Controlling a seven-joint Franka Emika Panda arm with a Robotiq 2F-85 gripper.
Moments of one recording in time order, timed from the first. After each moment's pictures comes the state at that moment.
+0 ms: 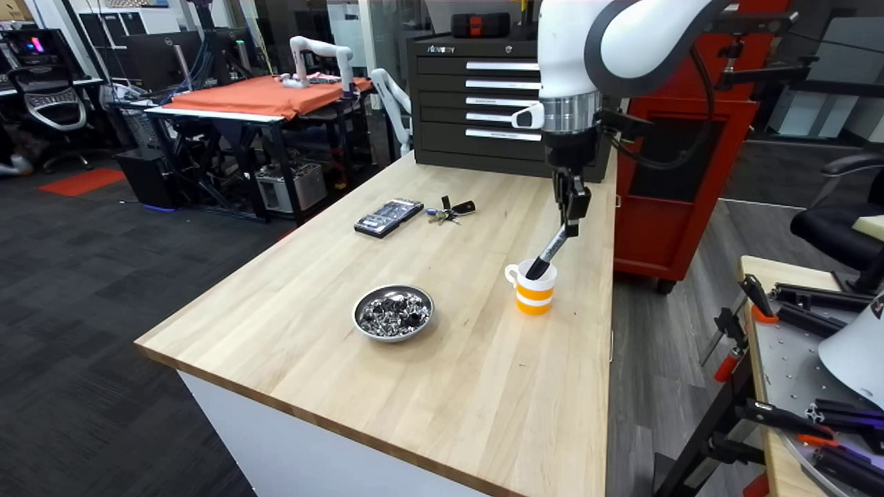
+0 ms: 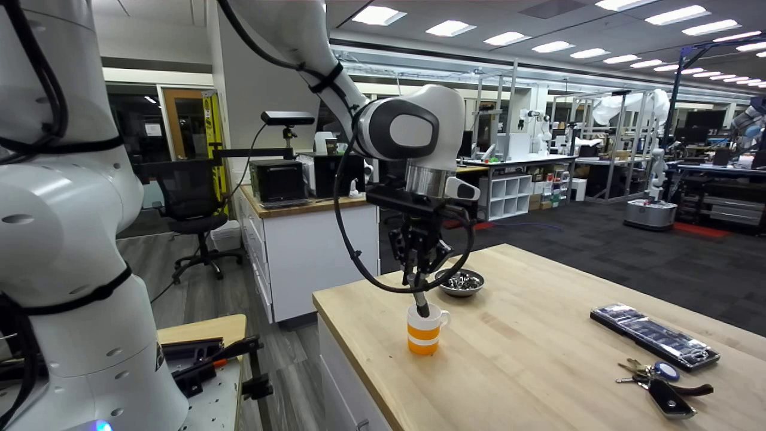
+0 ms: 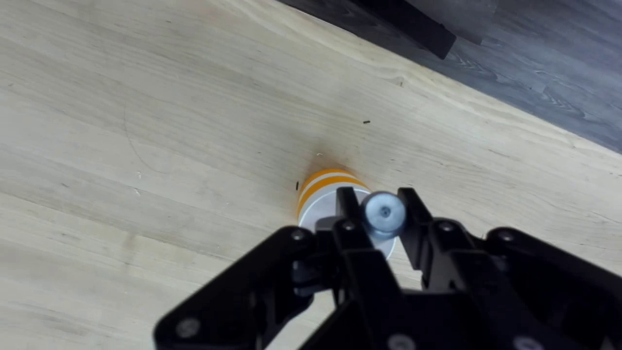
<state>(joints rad) -0.02 0.05 0.04 -2.34 0.00 2.26 -0.48</state>
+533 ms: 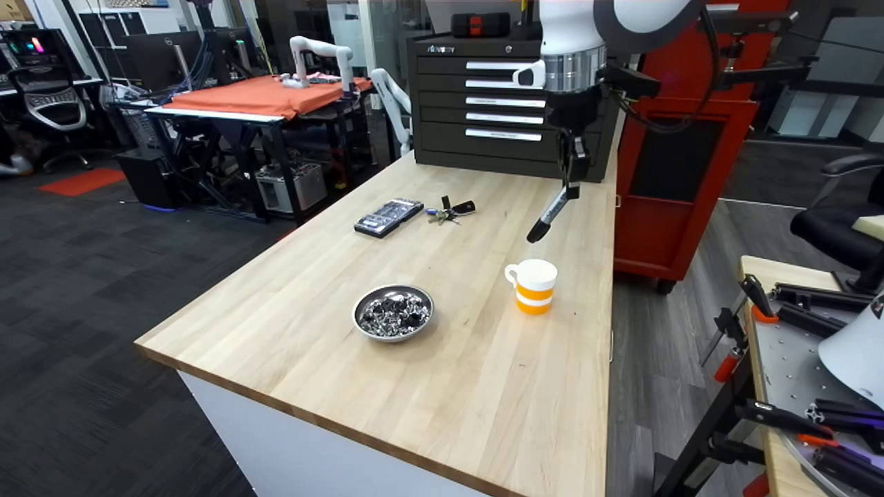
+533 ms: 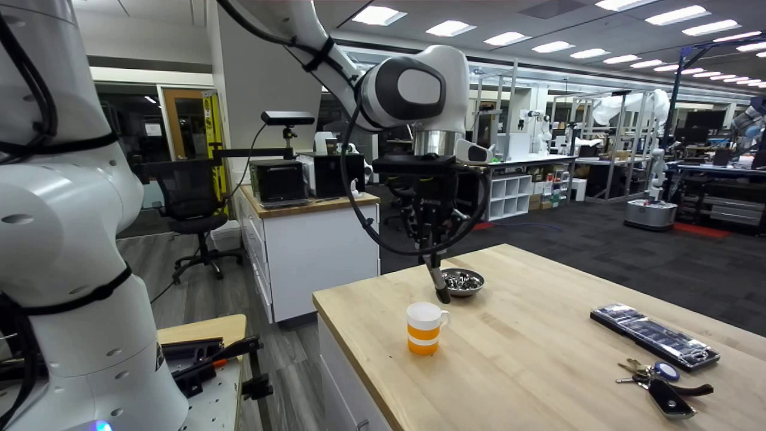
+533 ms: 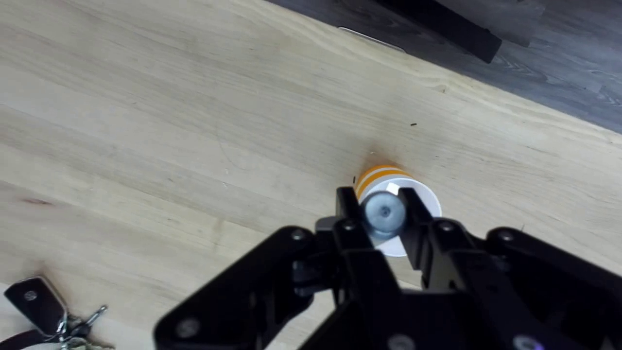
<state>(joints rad) -0.02 -0.02 0.02 -2.28 -0.13 2.15 -0.38</state>
